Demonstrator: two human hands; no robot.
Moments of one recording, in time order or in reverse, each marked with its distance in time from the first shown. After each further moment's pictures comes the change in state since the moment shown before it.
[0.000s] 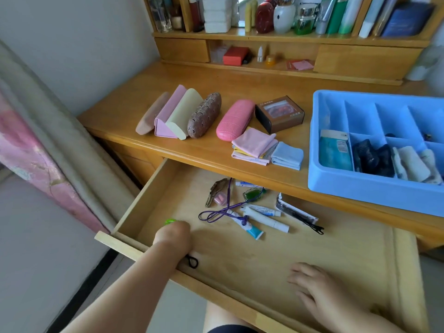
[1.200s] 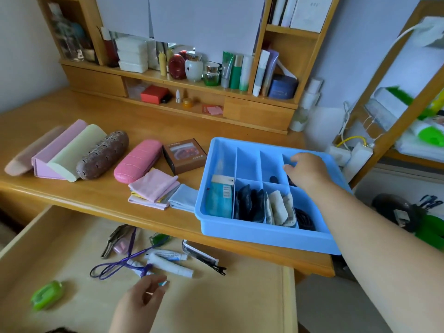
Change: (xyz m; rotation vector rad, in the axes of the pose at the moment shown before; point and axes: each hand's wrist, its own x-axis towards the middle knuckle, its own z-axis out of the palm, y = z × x) left_hand -0.064 0.151 0.000 -1.224 0.182 0.084; right_hand 0.106 0.153 -0.278 -0.059 0.482 0.740
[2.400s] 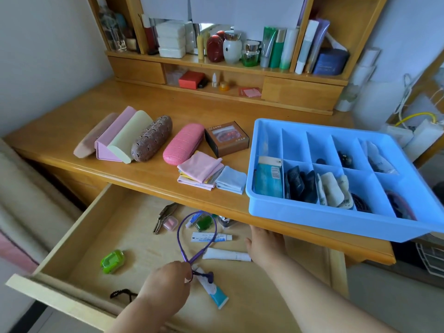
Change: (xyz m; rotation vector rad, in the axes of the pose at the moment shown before) left_hand 0.020 -0.029 -0.047 0.890 -0.275 0.206; right_hand -0.170 -0.045 0.195 -0.125 -0.366 -0.316
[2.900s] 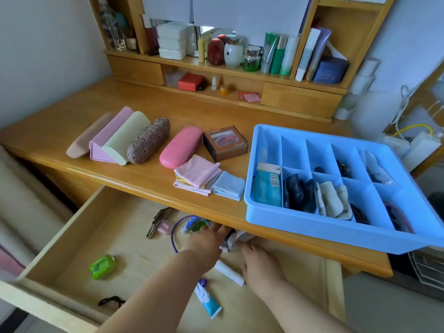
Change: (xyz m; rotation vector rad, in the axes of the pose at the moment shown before) left_hand 0.088 0.067 -0.013 0.224 -0.028 0.236; right_hand -0.025 -0.004 -0.003 -0.035 -0.098 -0.142
